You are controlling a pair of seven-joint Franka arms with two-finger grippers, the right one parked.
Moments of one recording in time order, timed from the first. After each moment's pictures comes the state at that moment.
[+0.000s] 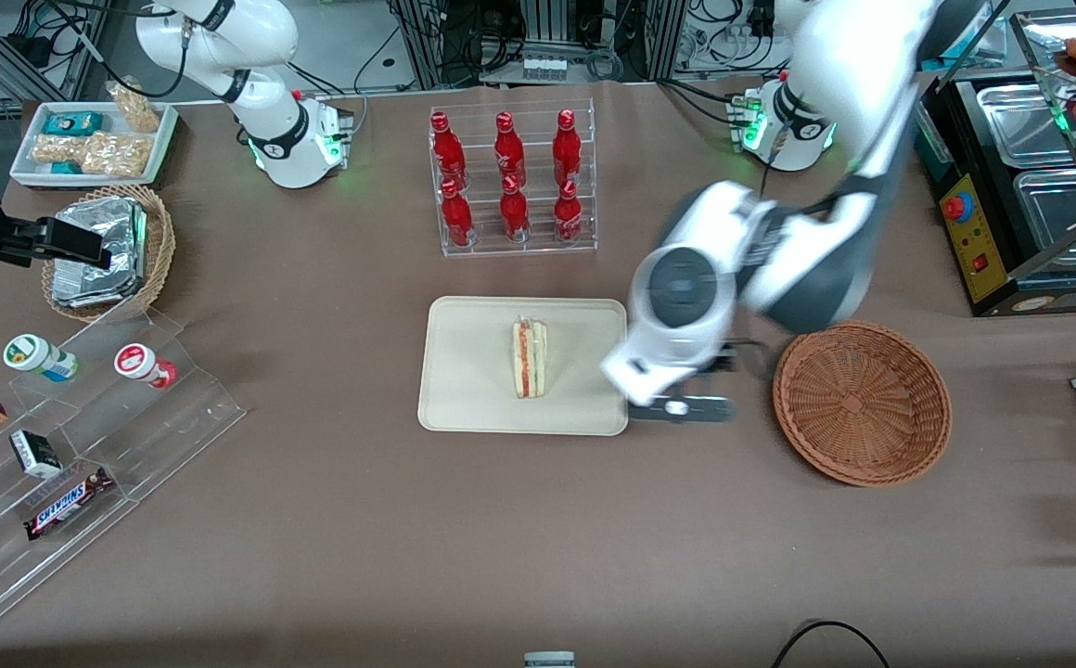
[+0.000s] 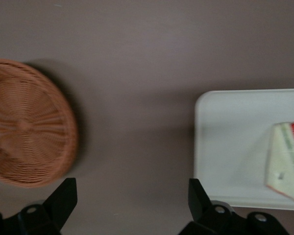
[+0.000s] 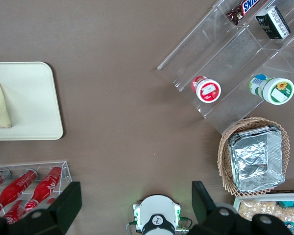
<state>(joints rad) -0.29 0.53 -0.25 -1.27 0.20 1.59 -0.47</state>
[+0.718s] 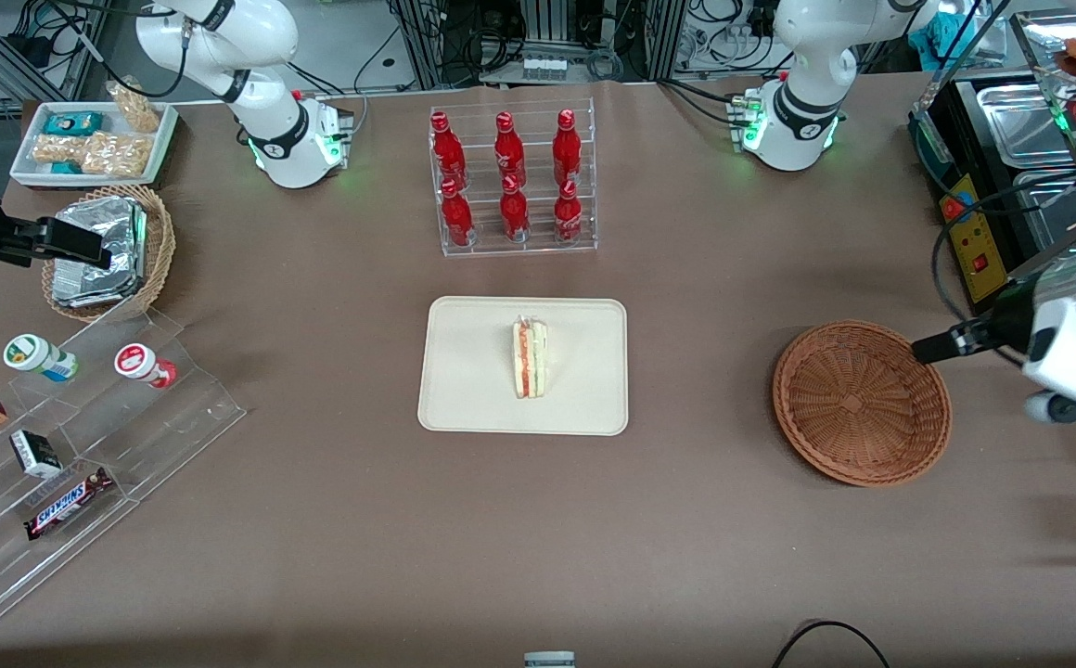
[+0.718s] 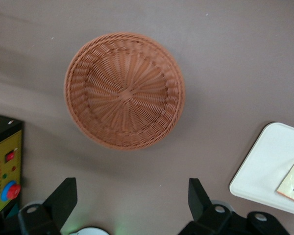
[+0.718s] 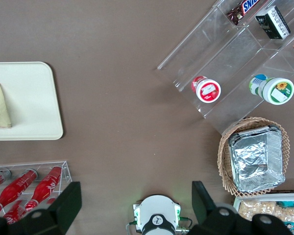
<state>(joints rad) 0.16 0.31 -0.25 -1.31 0.04 1.41 -0.38</state>
